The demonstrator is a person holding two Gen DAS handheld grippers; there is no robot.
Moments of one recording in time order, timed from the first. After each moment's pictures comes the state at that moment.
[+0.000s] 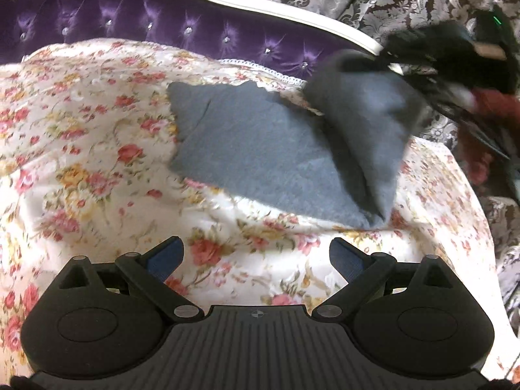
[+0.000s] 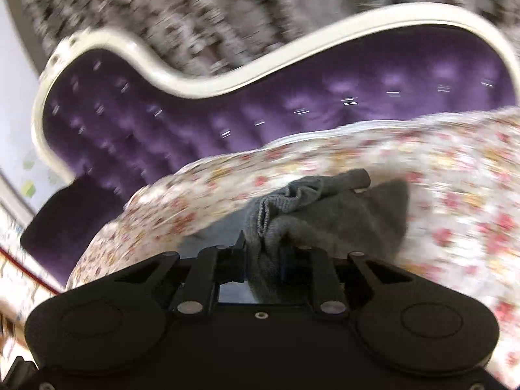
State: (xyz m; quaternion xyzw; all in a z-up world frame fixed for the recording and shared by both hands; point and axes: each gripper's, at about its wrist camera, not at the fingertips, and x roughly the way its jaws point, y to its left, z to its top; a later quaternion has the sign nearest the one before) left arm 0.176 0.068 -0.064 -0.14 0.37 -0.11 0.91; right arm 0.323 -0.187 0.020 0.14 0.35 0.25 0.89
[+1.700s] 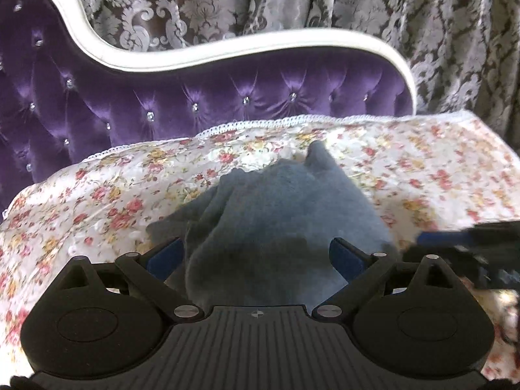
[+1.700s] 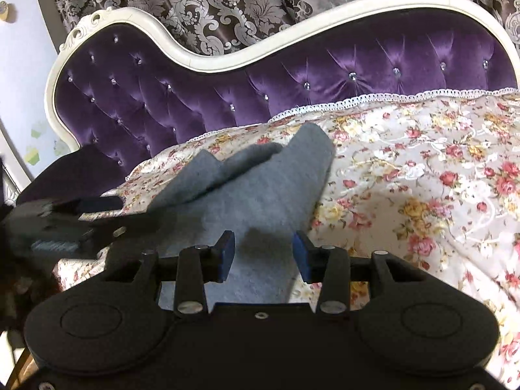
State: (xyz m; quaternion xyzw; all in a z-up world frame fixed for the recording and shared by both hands) left arm 0.296 0.023 -0.015 0.06 0.33 -0.10 0.94; right arm 0.267 -0.197 -0.044 0.13 0.31 0.26 0.90
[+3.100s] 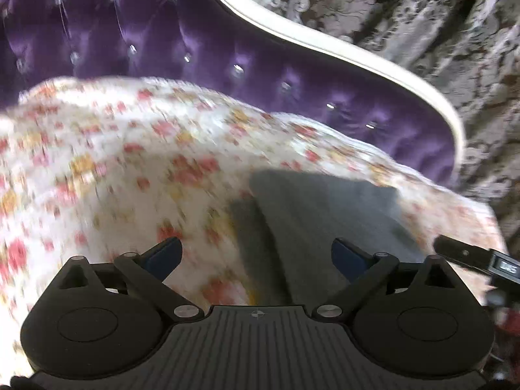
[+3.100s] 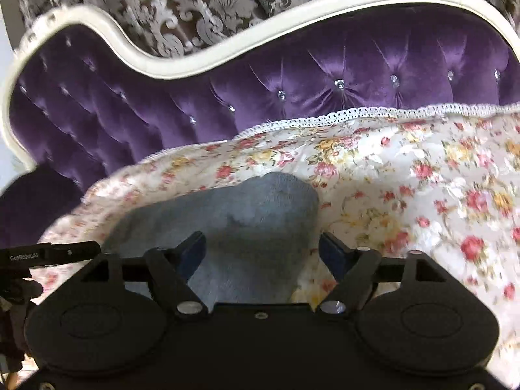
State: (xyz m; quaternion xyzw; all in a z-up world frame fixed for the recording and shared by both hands) left arm 0.318 0.152 -0.037 -0.17 0.38 -0.07 0.91; right arm 0.360 -0.197 -0.058 0.13 0.33 0.23 0.91
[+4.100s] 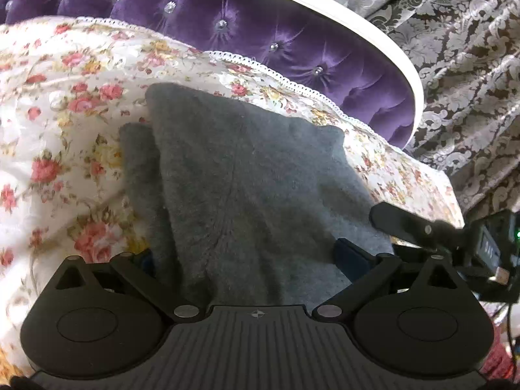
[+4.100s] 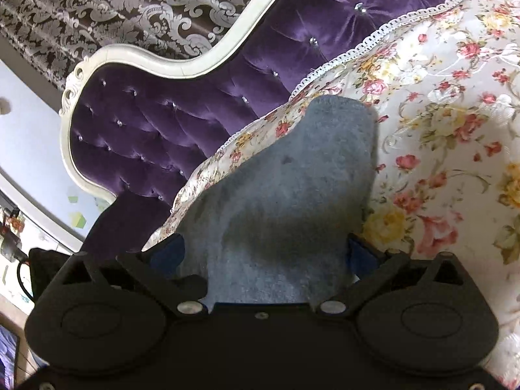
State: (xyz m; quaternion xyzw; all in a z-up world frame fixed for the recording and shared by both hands) left arm 0.337 0.092 -0.080 -0.20 0.42 -0.16 0.87; right arm 0.369 -0.200 -0.104 0.30 0.36 0.34 0.81
